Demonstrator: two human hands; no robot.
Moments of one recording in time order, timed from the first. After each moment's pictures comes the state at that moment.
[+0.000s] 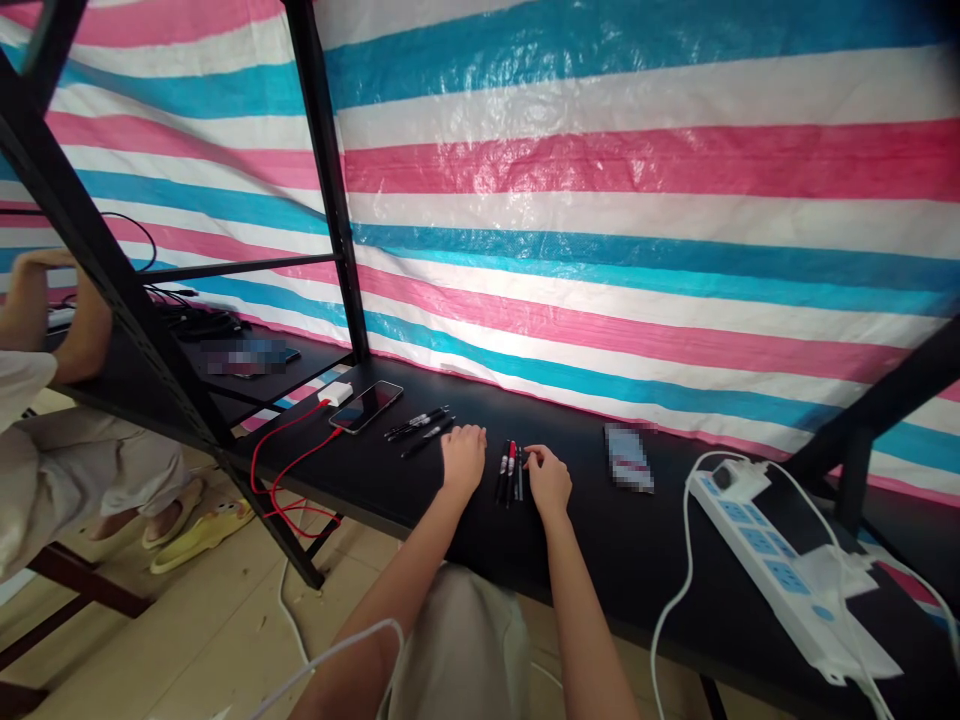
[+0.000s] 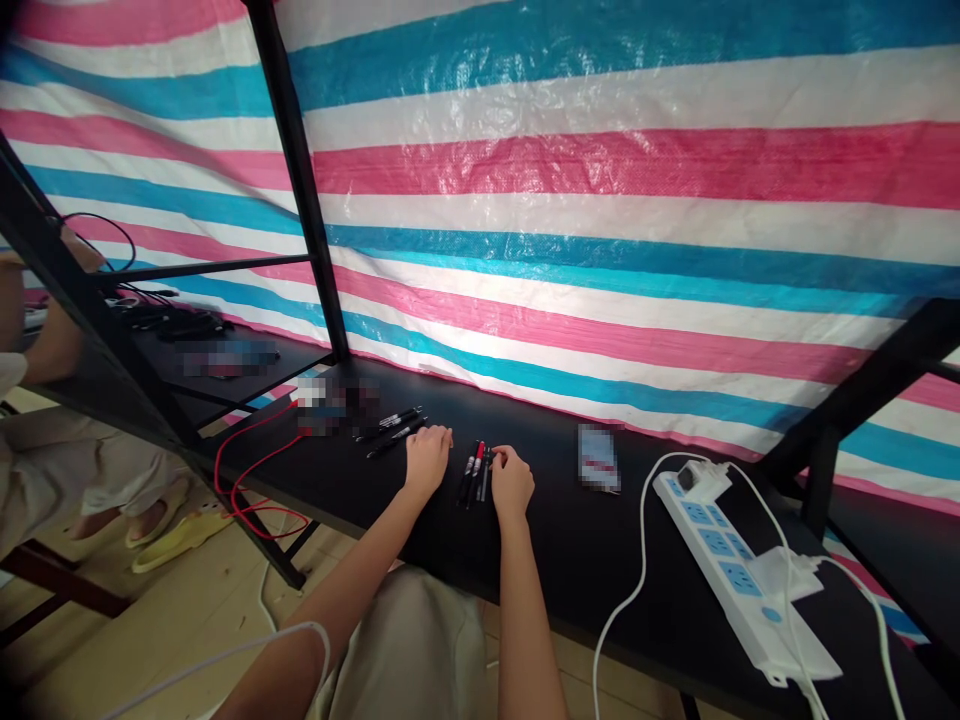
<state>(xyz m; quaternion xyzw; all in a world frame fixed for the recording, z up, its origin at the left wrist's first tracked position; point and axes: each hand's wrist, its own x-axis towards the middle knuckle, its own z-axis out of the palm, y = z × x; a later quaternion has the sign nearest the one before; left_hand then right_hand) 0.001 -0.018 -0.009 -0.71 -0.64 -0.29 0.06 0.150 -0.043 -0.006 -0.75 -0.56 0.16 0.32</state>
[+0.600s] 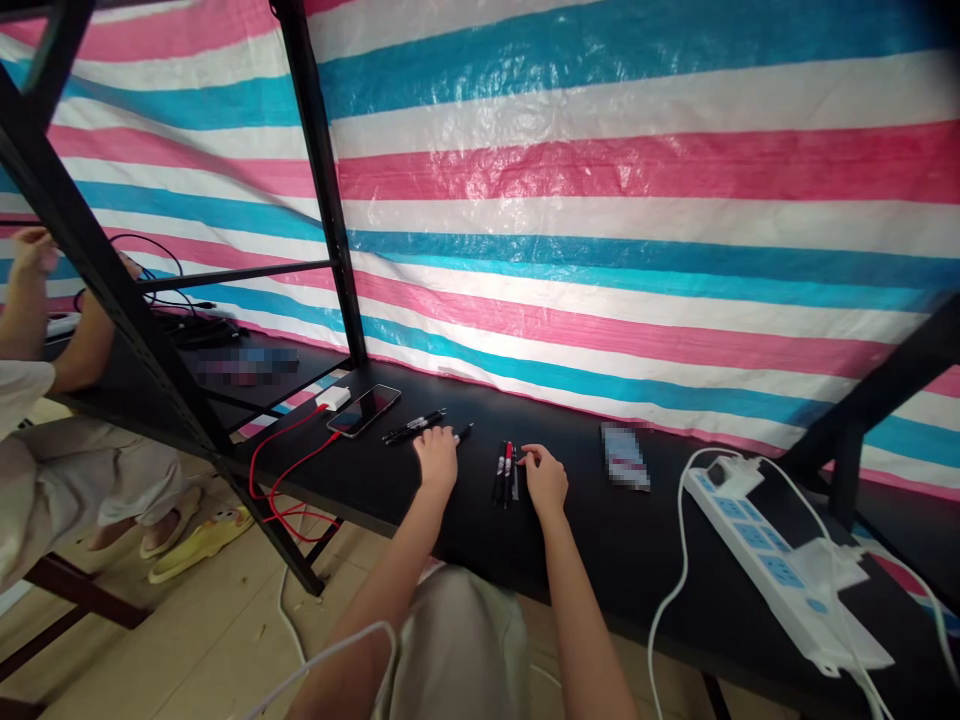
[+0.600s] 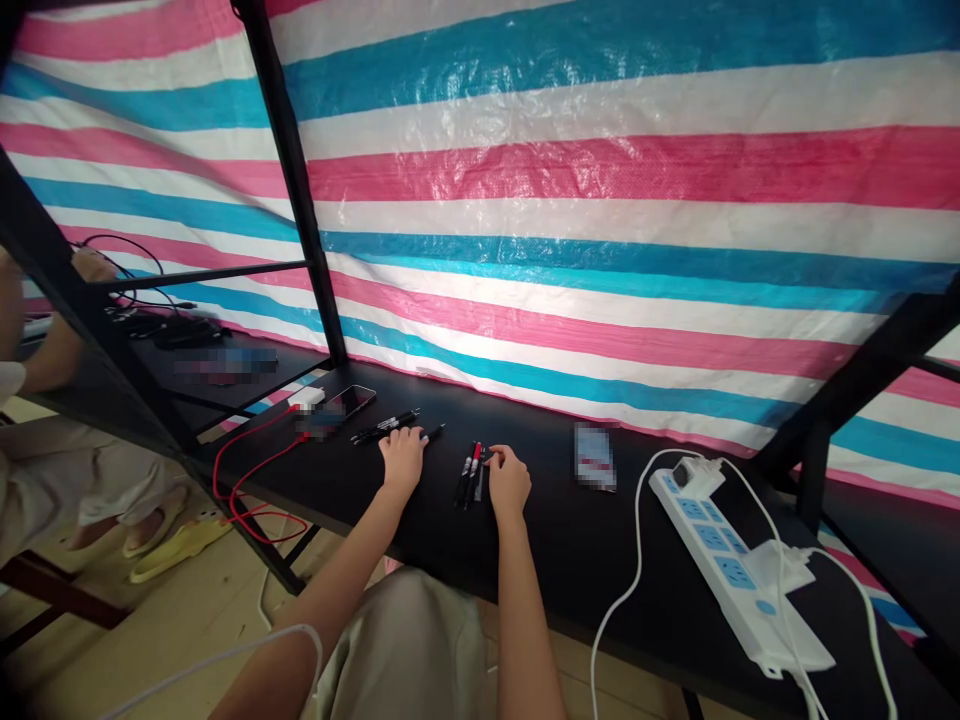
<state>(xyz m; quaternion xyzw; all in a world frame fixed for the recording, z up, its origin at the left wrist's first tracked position) -0.032 -0.006 -0.026 -0.65 -0.71 -0.23 0.12 0.152 -0.041 -0.011 -0.73 -0.56 0.17 0.36</state>
